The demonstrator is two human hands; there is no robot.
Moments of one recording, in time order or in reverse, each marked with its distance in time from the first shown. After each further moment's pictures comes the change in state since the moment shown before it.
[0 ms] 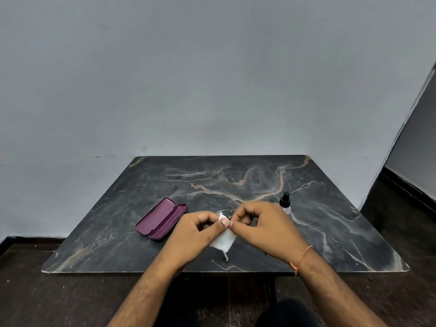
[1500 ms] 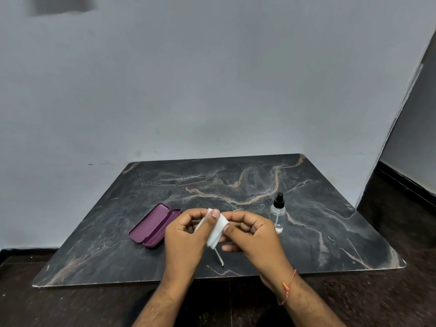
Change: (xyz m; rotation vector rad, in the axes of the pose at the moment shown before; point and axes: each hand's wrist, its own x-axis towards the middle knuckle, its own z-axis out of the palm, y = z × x) left_hand -0.001 0.002 0.034 -0.242 0.496 0.100; right_hand -0.014 0.008 0.039 0.955 0.085 0.242
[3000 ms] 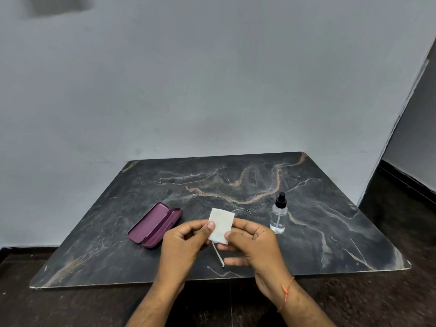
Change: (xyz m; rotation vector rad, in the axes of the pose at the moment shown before) left_hand 0.012 -0.035 -0.021 0.022 -0.130 -0.186; right_hand 0.008 0.028 -0.004 0.097 0.074 0.160
